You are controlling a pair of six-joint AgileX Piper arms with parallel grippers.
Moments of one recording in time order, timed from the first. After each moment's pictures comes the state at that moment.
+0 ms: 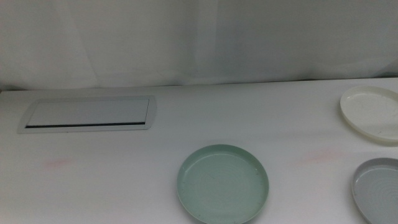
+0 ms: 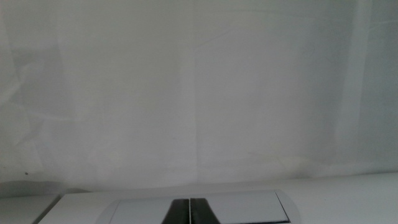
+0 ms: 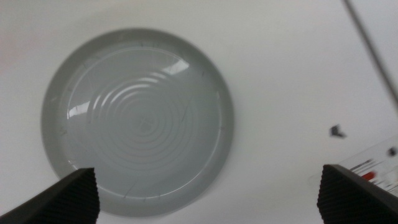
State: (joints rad) left arm 0.05 0.03 0.00 0.28 0.03 -0.25; right arm -0.16 1.04 -0.91 -0.13 1.14 0.15
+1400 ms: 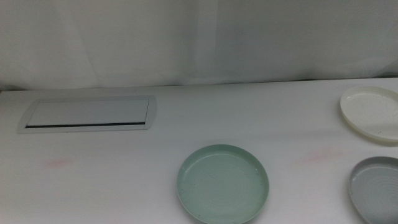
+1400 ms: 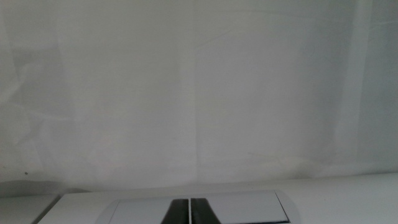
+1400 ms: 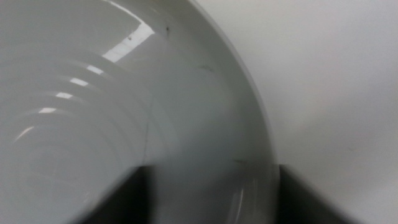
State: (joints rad) left arm 0.05 0.03 0.00 0.28 0.03 -0.25; right arm -0.27 1.49 -0.57 -0.08 0.54 0.29
